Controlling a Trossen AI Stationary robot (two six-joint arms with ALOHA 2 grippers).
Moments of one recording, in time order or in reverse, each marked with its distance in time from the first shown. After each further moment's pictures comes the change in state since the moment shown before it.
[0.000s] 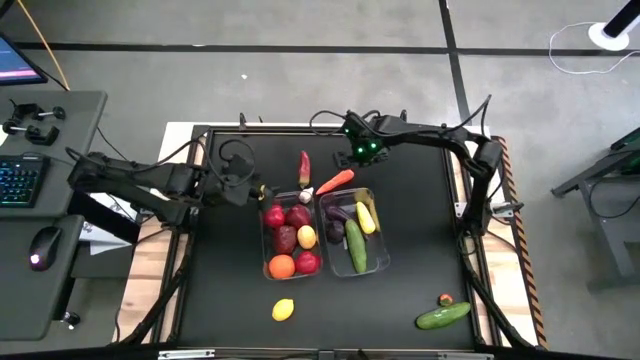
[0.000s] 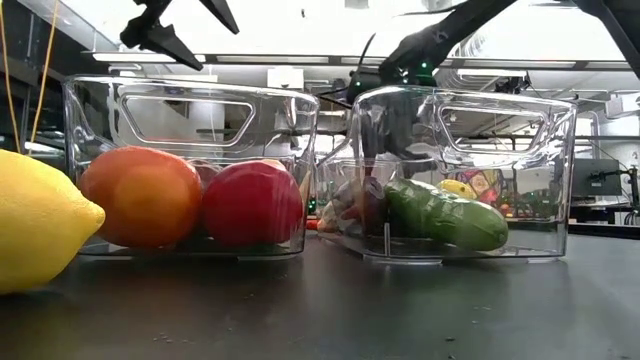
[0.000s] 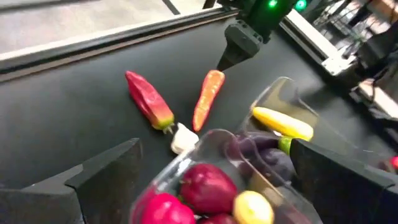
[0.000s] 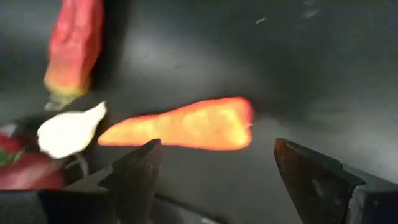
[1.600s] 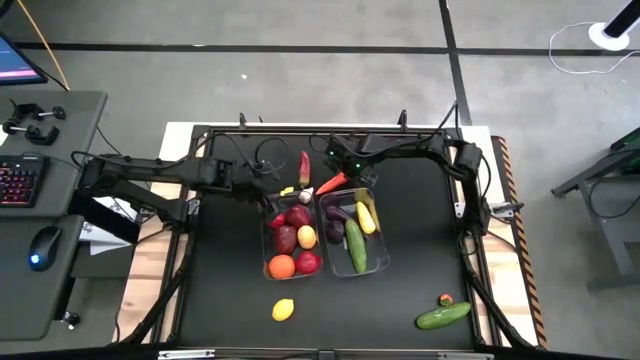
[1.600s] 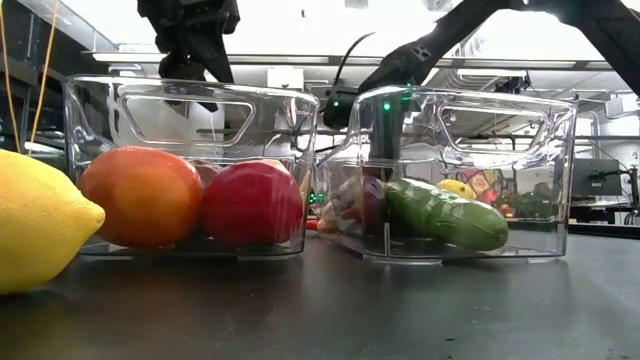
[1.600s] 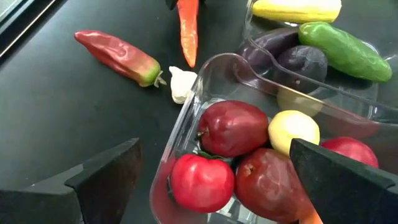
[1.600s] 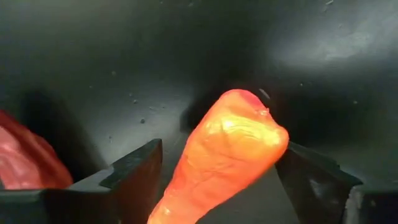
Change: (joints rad) left arm 0.176 0.144 -0.002 -0.024 0.391 0.493; right arm 0.118 0.146 0.000 0.114 0.193 0.903
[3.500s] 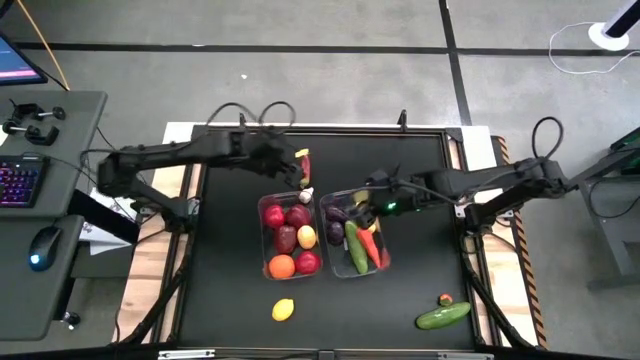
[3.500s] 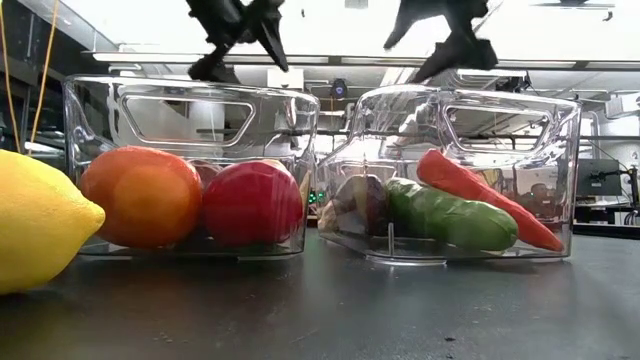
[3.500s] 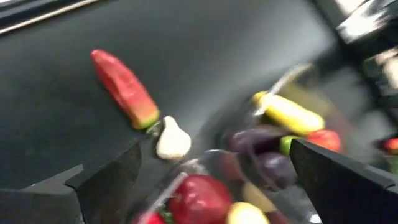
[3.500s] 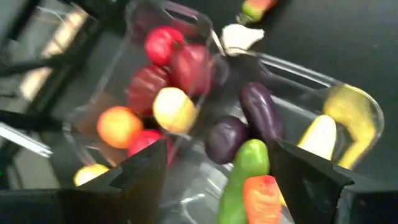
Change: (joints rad) left arm 0.221 0.161 0.220 0.034 0.114 -0.257; right arm 0.515 -0.678 -0.232 -0.019 0.180 -0.647
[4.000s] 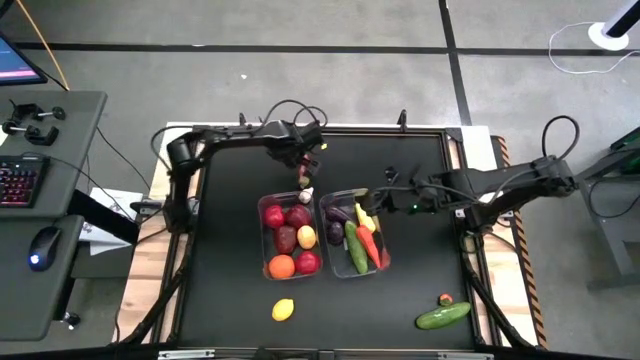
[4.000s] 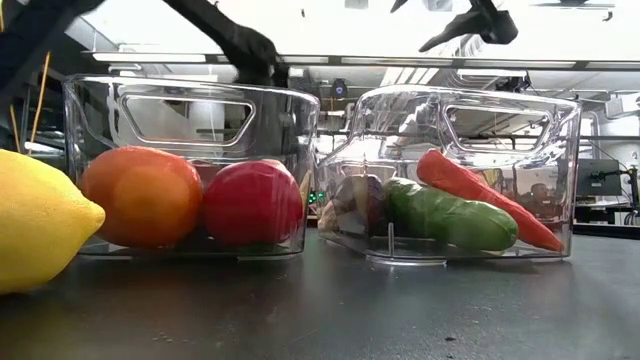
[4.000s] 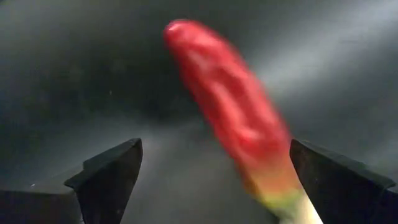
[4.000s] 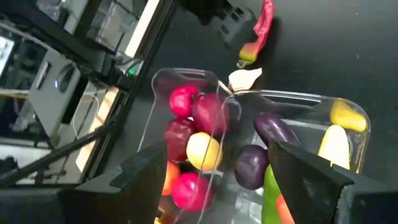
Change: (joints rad) left arm 0.228 0.573 0.185 -0.088 0.003 0.172; right arm 0.073 -0.108 0.001 0.012 0.213 0.269
